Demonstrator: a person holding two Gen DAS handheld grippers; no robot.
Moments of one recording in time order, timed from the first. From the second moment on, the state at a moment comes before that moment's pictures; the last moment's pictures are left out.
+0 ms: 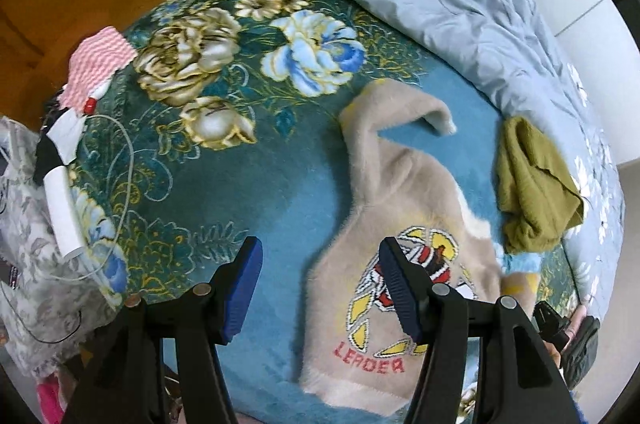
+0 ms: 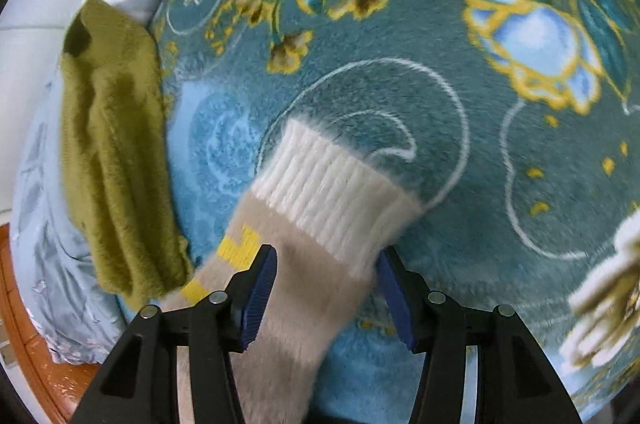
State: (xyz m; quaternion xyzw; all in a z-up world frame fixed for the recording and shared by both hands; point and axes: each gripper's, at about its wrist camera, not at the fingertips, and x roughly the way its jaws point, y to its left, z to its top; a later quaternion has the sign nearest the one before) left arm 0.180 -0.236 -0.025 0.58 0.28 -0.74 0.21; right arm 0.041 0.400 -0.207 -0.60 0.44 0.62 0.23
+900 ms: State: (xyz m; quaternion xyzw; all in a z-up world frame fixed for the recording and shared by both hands) left arm 0.222 -0.237 -0.002 0.55 0.31 -0.75 0.18; right arm 0.064 0.465 -0.063 -0.55 0.32 0.73 0.26
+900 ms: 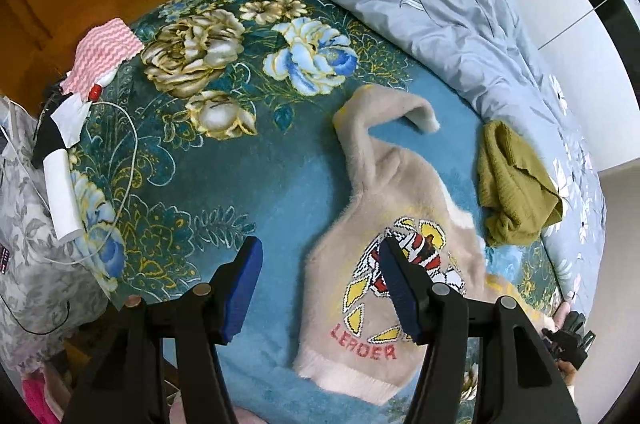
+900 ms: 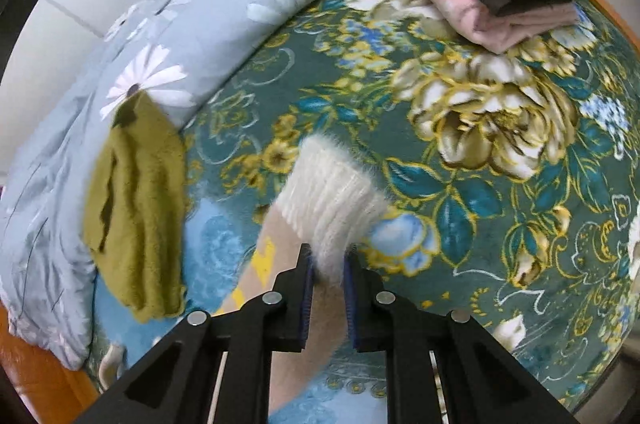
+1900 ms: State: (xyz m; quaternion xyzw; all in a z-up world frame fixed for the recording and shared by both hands) left arm 0.256 -0.171 -0.232 0.68 0.37 -0.63 0.10; right arm 0.210 0.227 -0.210 -0.74 0.23 0.62 0.11
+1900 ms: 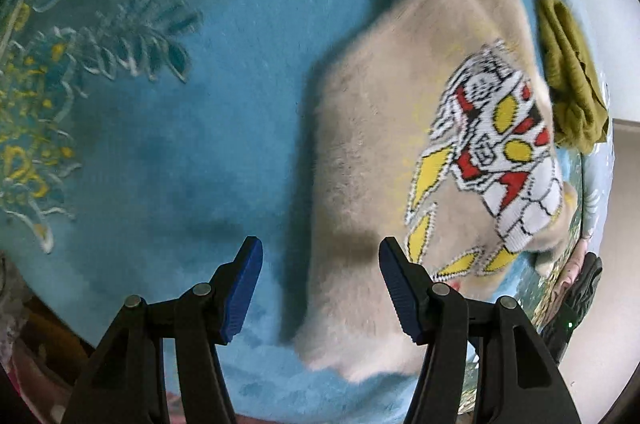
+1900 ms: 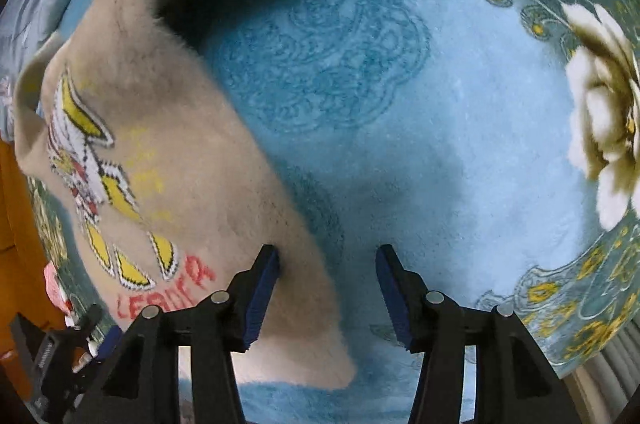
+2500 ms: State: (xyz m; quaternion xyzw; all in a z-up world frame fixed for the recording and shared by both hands) left arm 0.254 -0.114 -0.140 0.68 0.10 -0.72 0.10; right arm 0.243 0.194 -0.155 -0.76 0.17 0.63 0.03
